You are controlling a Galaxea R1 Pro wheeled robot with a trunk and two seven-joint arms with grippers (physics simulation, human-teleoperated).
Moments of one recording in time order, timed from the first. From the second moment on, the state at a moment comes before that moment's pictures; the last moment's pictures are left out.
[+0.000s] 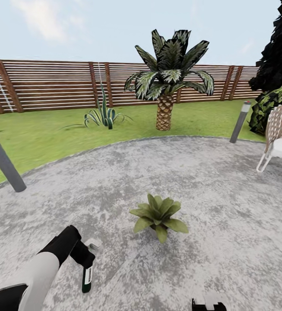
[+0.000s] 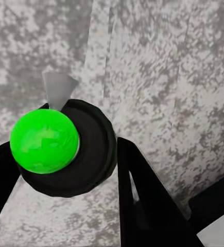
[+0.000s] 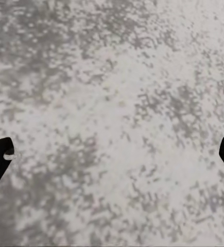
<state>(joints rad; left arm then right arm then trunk) -0.79 0.04 0.19 -0.41 -0.96 0.69 -0.94 -0.41 0.00 0.19 -0.05 -0.08 -0.41 -0.25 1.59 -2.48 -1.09</state>
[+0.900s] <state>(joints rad) -0.82 0.03 0.02 -0.41 -0.96 0.76 -1.05 -0.41 0.00 0.19 -0.05 -0.08 -0.41 -0.24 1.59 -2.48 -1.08</state>
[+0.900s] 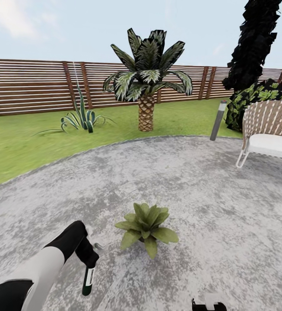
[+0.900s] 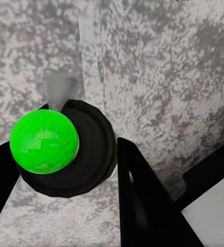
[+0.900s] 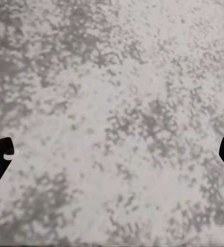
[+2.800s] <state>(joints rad) -0.98 0.08 -0.29 -0.39 -0.96 0.94 -1.38 -0.41 0.00 0.19 -0.03 -0.08 -0.41 -0.25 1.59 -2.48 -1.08</state>
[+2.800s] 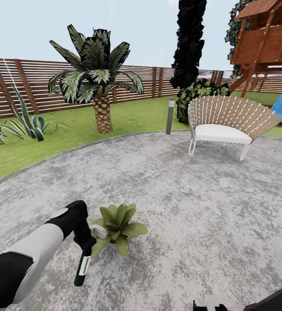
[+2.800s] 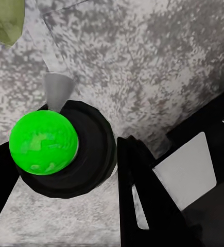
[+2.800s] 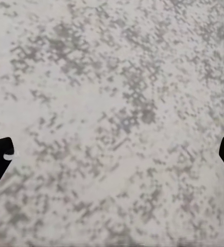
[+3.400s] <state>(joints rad) -0.86 0.10 -0.29 -0.41 -0.96 0.93 -1.37 -0.41 -0.01 0.19 -0.03 -0.08 -0.41 -0.25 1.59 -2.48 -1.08</state>
